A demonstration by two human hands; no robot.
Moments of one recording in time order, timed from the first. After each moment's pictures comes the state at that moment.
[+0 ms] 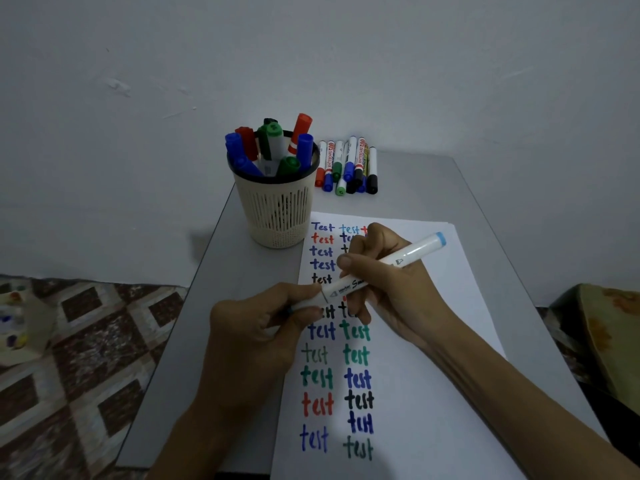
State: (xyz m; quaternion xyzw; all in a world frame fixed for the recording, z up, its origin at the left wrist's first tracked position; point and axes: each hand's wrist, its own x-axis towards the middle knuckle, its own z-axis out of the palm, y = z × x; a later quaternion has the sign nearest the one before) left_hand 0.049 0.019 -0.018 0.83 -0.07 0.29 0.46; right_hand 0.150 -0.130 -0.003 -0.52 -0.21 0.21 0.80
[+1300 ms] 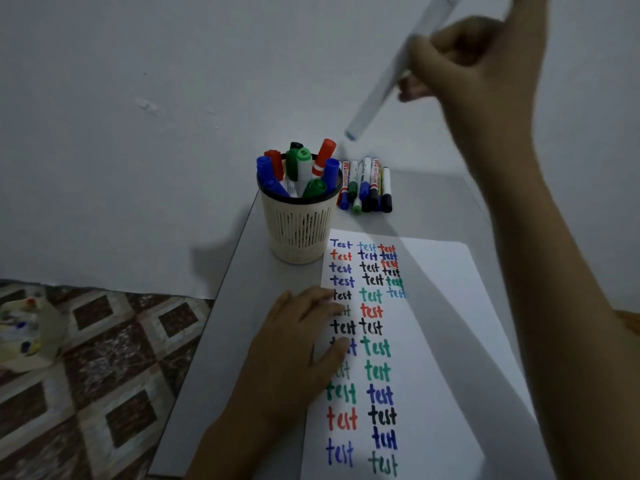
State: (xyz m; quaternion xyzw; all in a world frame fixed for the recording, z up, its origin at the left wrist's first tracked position) left_hand 0.056 0.021 -0.035 0.93 -0.06 0.15 0.32; right_hand 0.221 -0.109 0.147 -0.67 -0.35 -0.30 0.58
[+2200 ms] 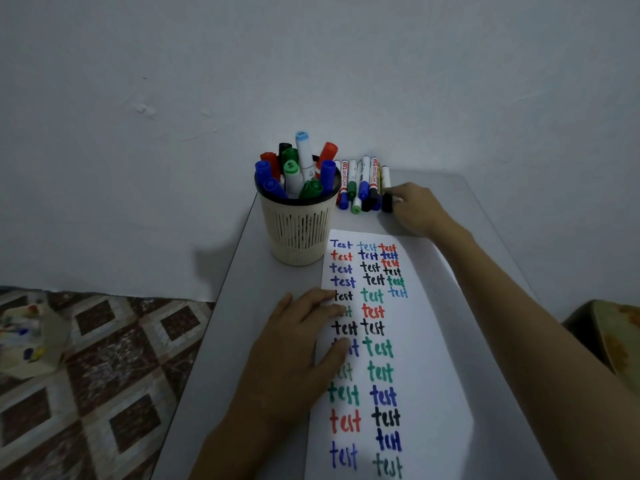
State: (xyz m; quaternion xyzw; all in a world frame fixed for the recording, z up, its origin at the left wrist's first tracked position) left_hand 0.058 0.024 -0.041 0.93 -0.07 0.16 0.33; right_hand 0.298 -0.125 0.018 -0.97 -0.15 0.01 0.21
